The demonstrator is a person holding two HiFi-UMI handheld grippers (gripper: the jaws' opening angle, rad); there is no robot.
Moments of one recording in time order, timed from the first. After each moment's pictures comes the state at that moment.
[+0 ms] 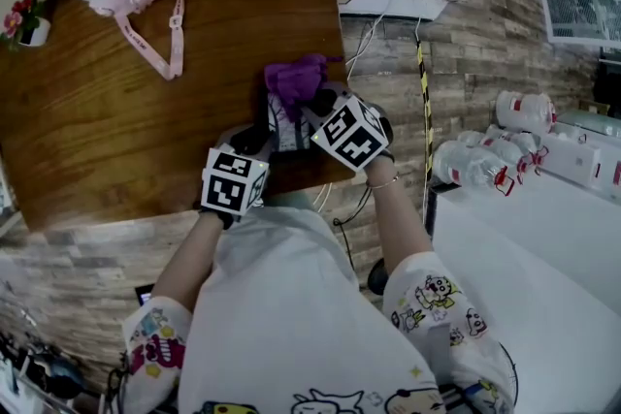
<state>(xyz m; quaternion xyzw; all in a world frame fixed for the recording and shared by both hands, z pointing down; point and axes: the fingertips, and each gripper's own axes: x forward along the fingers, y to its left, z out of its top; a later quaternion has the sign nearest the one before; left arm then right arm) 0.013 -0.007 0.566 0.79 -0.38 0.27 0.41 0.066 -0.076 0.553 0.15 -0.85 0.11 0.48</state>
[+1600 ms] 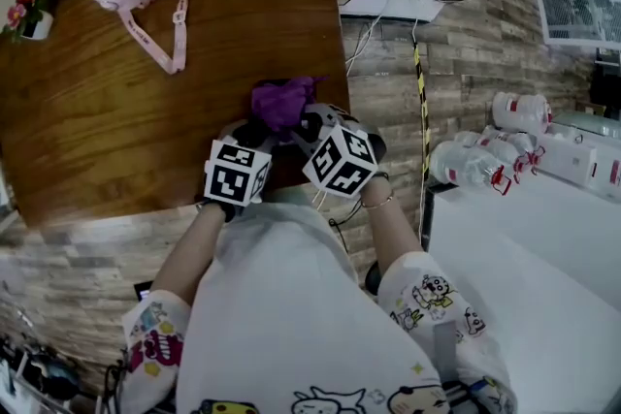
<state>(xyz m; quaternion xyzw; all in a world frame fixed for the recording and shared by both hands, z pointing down) 0.013 -0.008 0.566 0.79 -0.38 0.27 0.41 0.039 -0.018 0.536 0.08 -0.87 0.04 0.49</state>
